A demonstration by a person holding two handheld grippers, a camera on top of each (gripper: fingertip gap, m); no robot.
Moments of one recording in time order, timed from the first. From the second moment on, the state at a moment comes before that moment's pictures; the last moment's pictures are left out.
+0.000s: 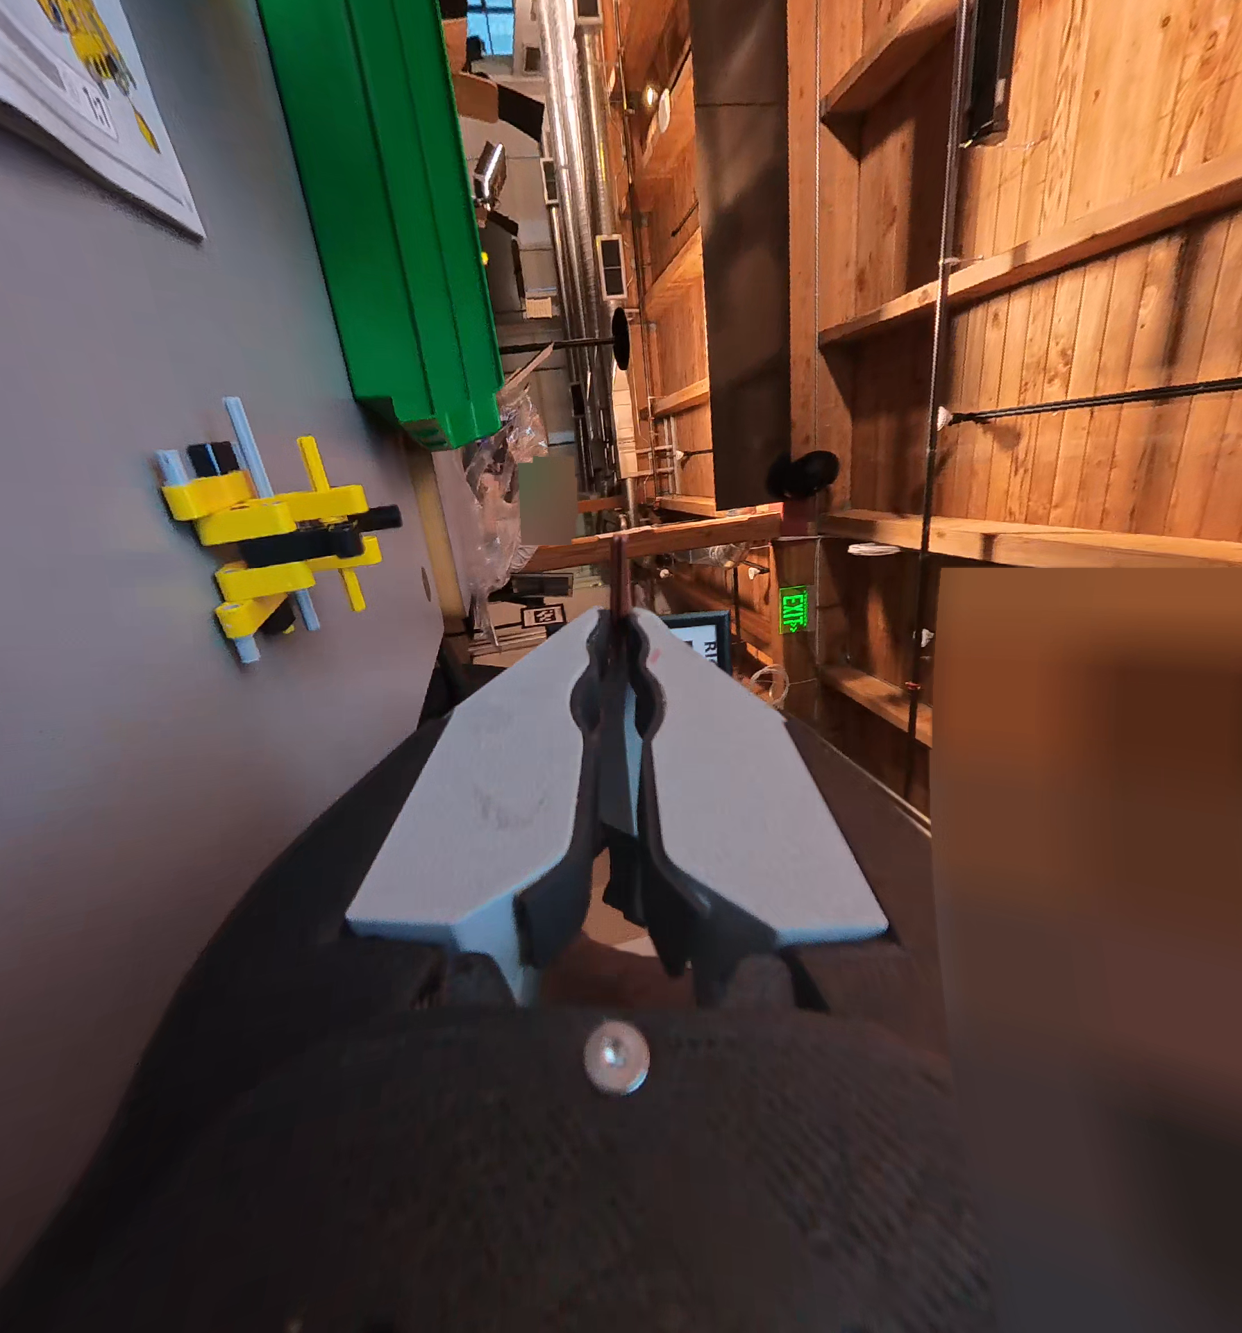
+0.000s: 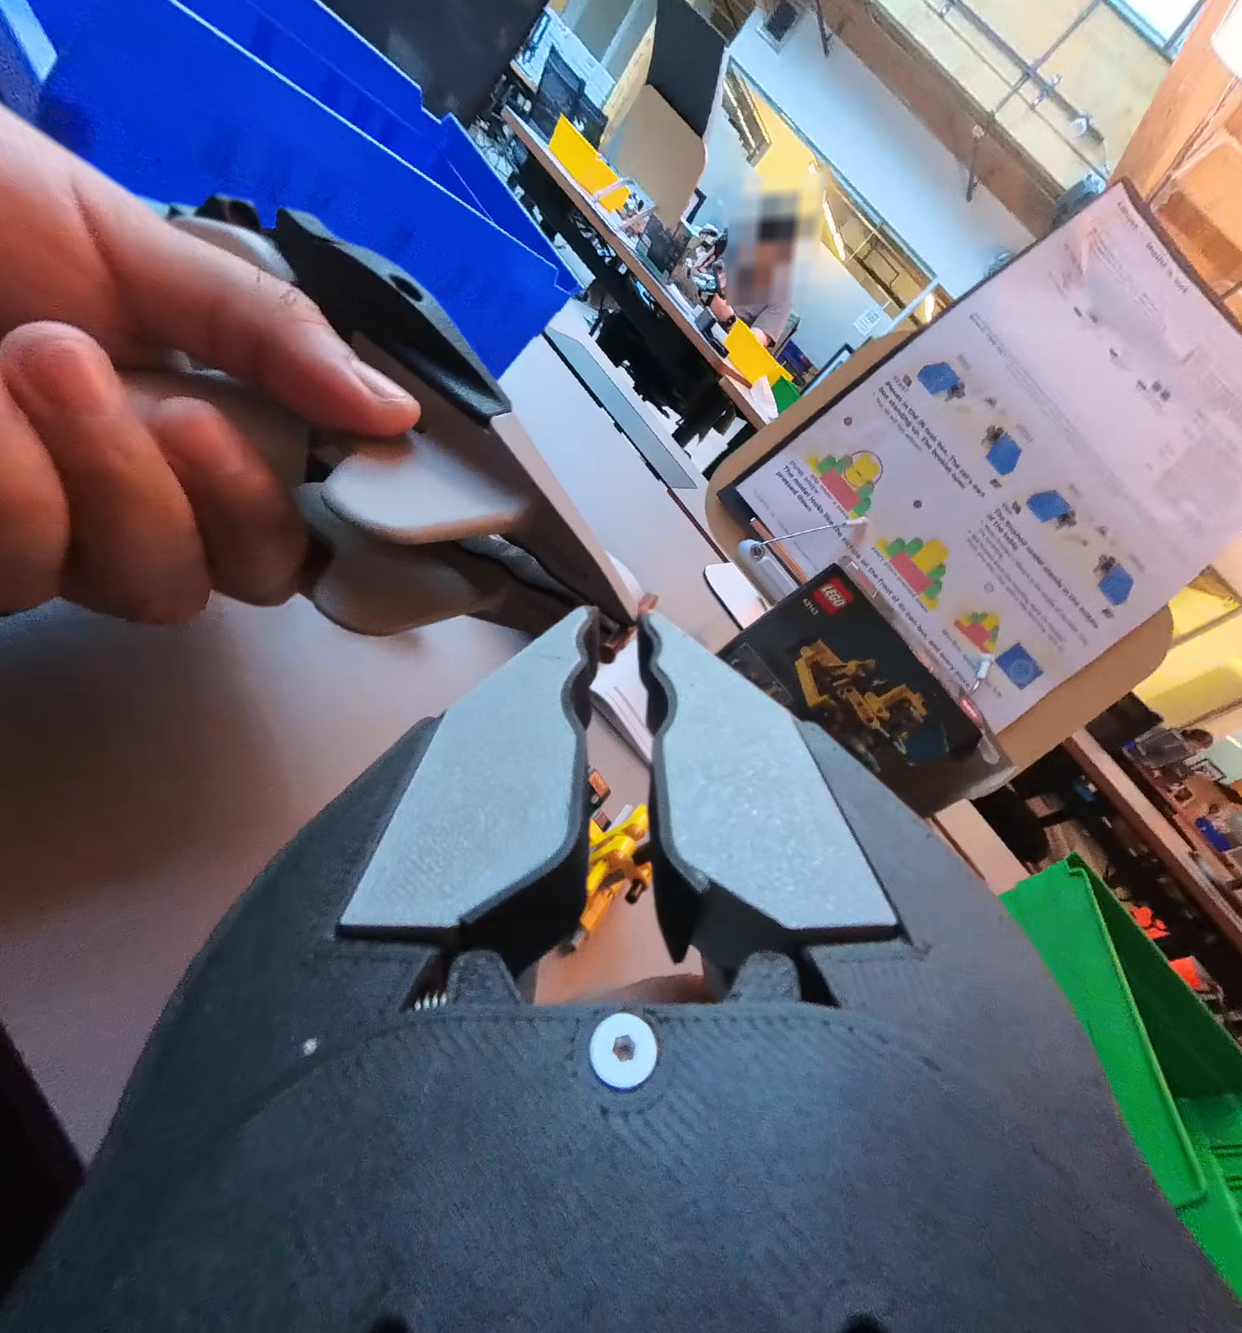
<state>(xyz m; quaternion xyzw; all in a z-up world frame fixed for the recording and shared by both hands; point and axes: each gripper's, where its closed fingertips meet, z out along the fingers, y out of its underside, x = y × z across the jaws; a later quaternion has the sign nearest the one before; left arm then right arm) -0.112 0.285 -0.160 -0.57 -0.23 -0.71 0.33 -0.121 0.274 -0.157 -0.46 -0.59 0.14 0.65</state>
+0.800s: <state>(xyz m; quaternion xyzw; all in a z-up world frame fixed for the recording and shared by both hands) -0.111 0.287 -0.156 -0.56 -0.21 -0.72 0.34 -0.116 0.281 -0.159 -0.47 -0.58 0.15 0.65</state>
